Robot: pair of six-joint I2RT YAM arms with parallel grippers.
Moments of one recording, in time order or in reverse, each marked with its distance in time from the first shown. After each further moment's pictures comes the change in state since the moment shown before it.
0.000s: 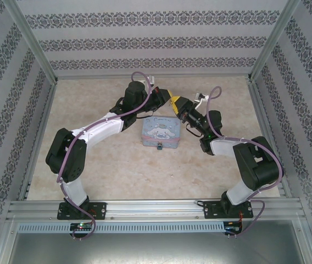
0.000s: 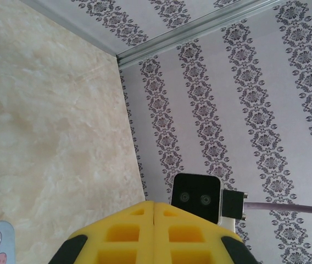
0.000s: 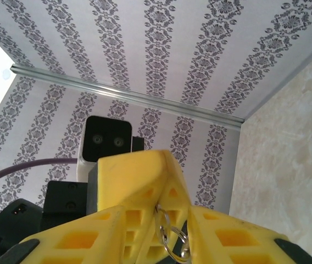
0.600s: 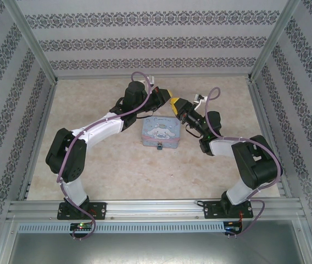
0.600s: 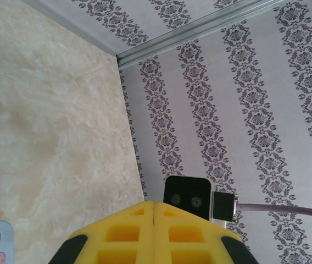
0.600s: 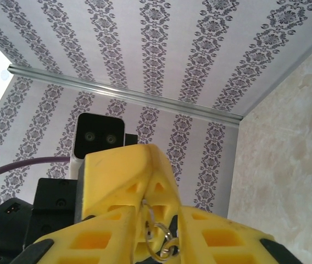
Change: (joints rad) left arm 0.000 0.000 0.000 0.001 0.000 -0.007; right arm 0.001 0.023 -0.006 0.021 0.000 0.012
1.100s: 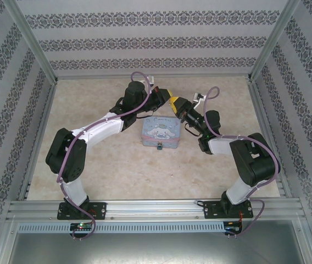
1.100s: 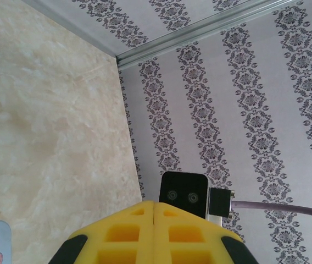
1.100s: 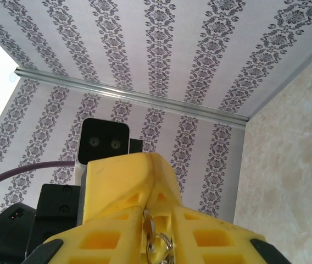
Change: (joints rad) left arm 0.000 0.000 -0.002 0.005 -0.003 -0.014; right arm 0.000 0.031 0.025 0.036 0.000 0.022
